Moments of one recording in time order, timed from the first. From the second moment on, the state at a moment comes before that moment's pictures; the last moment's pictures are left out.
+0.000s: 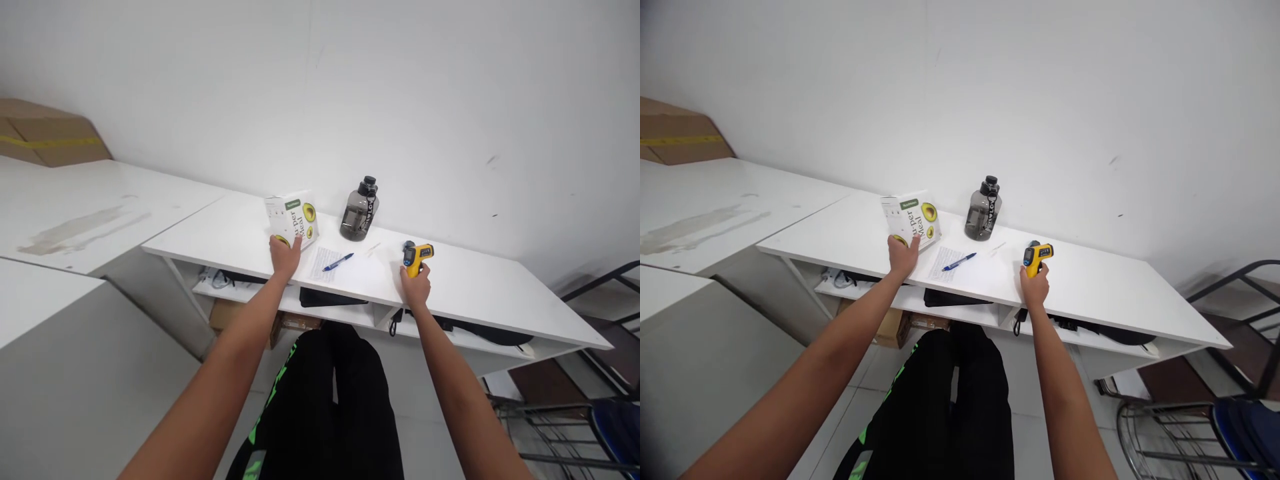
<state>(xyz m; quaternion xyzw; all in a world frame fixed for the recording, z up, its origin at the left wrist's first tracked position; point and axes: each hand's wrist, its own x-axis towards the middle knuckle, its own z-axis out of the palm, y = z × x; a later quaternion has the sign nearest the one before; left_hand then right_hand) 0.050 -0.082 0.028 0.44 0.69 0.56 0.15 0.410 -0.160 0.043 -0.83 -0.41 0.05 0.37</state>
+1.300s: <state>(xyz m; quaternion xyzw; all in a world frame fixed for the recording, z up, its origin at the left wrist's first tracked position) 0.046 -0.093 0.035 0.39 0.66 0.60 0.21 0.400 -0.189 0.017 -0.80 -0.36 0.02 0.49</state>
